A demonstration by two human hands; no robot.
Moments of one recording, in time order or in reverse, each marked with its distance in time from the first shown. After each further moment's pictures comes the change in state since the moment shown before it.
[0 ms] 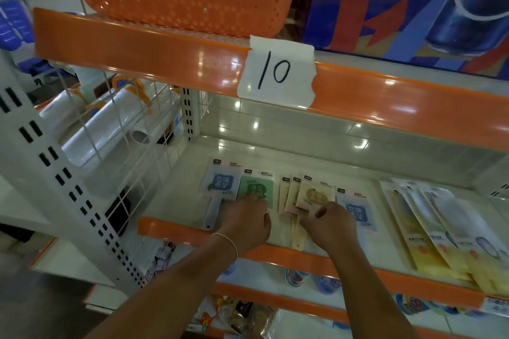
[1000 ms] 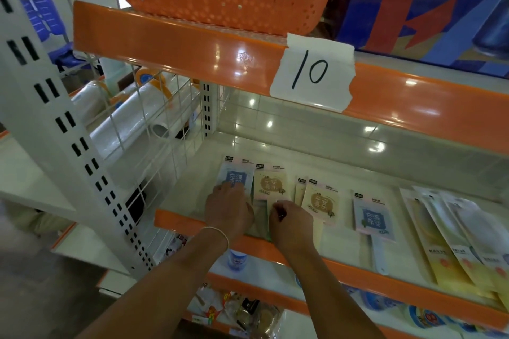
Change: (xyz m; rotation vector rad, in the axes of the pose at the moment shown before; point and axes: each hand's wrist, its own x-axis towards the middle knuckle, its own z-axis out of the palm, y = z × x) left_hand -0.007 -0.045 -0.008 -0.021 0.157 -0.362; right_hand -0.025 -0.054 0.076 0.151 0.016 -0.326
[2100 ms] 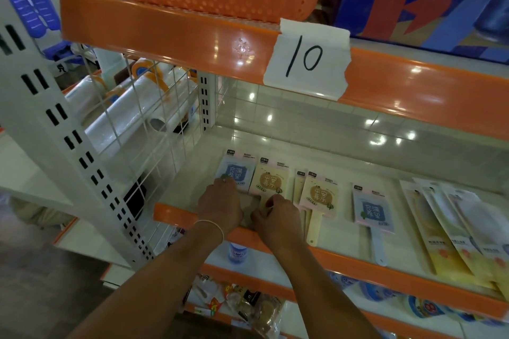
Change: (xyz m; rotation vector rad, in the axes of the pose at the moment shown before) left_hand 0.001 -0.011 0.000 0.036 -0.179 -0.101; right_hand -0.003 -0.009 0.012 -0.052 -0.165 0.084
